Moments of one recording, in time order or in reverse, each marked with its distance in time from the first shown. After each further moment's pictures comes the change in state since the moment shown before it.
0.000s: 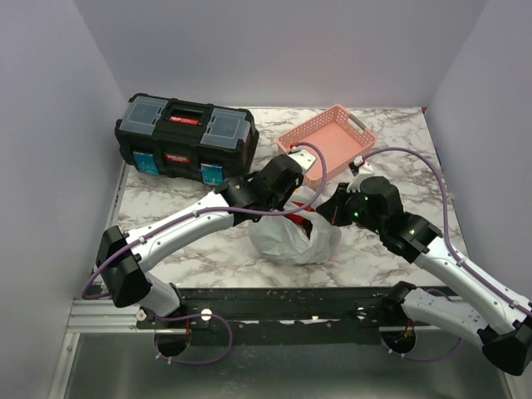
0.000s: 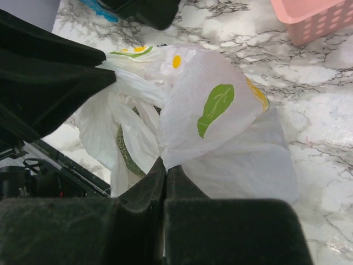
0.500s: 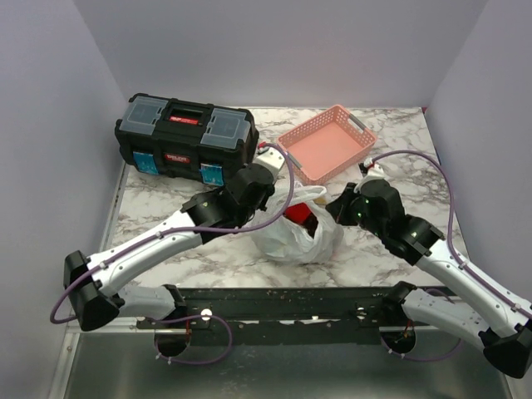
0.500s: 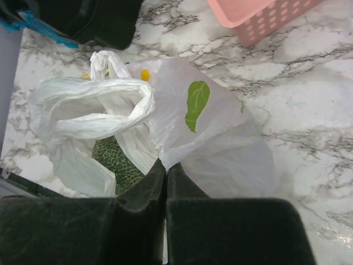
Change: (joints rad) left arm 0.000 -0.196 -0.148 0.099 -0.185 -0.042; right arm 0.000 -0.031 -0.021 -0.032 0.163 0.056
